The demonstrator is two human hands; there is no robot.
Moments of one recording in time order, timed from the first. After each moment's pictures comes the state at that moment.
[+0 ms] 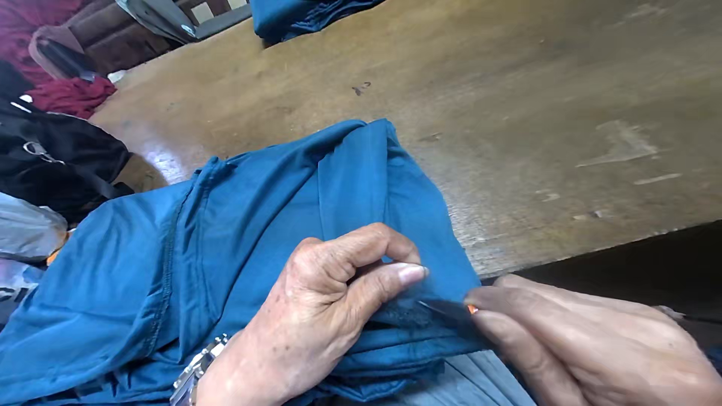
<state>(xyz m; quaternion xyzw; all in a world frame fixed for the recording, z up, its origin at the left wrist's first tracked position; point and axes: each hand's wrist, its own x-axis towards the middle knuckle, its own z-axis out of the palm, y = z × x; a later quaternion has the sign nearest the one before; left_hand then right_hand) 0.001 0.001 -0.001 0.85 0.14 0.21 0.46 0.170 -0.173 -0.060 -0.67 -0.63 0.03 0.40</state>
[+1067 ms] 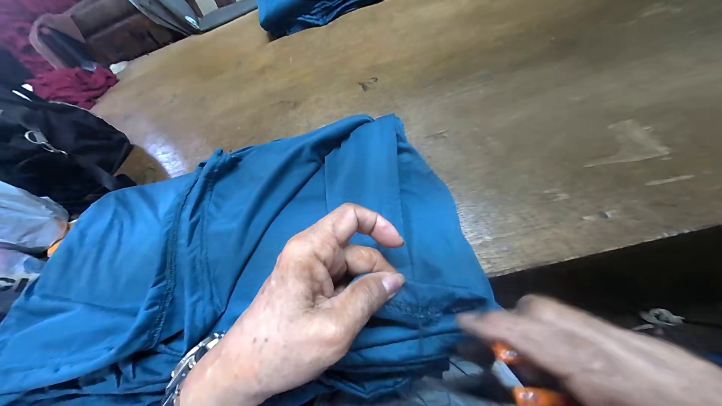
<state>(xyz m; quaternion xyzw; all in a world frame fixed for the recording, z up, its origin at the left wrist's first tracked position) -0.013 0.009 0.001 0.82 0.14 0.18 0.52 0.153 -0.183 -0.048 -0.63 -0.66 0.06 0.39</state>
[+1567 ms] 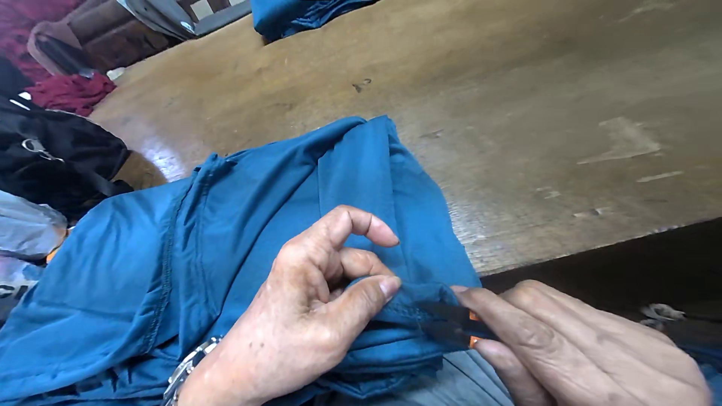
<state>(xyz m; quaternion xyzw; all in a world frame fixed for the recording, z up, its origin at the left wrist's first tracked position) -0.006 0.009 -0.001 0.80 0.14 0.17 0.55 0.162 -0.177 -0.077 -0.67 -0.65 -0.09 0.36</state>
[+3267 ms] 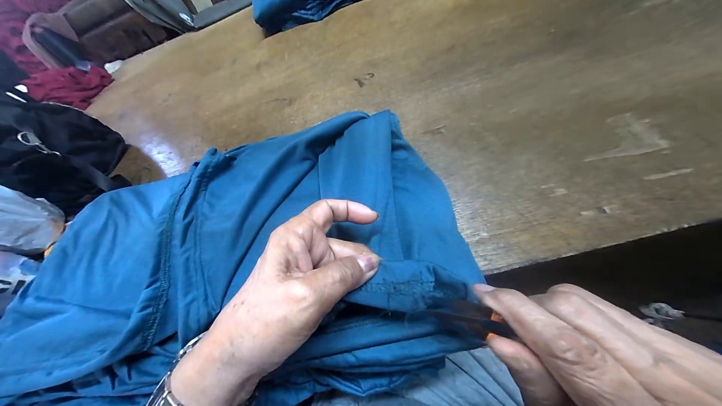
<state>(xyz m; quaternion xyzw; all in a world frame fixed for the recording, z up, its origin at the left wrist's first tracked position) -0.009 0.014 0.003 0.70 0.23 0.15 0.66 0.159 -0.182 -0.075 -0.68 -0.63 -0.14 0.35</state>
